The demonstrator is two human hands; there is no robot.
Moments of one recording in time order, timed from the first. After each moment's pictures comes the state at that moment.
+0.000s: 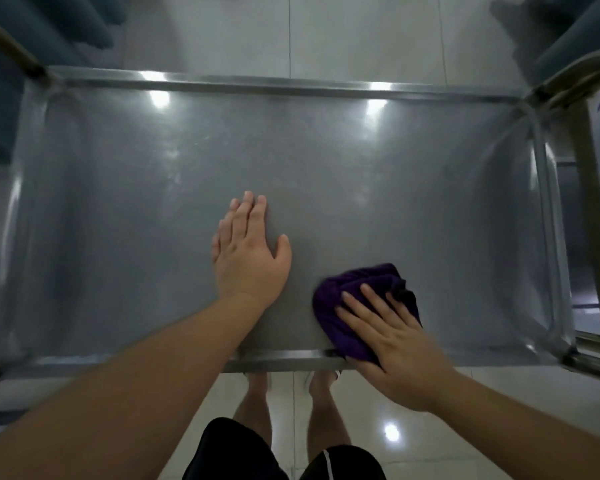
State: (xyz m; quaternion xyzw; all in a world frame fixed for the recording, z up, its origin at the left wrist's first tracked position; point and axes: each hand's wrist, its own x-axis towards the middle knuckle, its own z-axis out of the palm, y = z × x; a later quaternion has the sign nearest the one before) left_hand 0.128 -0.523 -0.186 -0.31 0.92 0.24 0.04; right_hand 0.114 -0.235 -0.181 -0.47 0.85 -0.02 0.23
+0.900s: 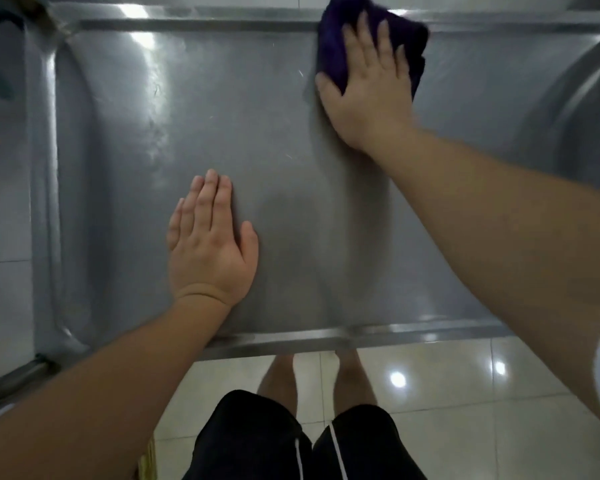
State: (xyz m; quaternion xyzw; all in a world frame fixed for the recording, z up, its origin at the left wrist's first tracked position) left_hand 0.205 -0.634 -0.199 -0.24 0.96 0.13 0.00; right_hand -0.073 -0.507 -0.194 -0.22 0.97 -0.07 0.10
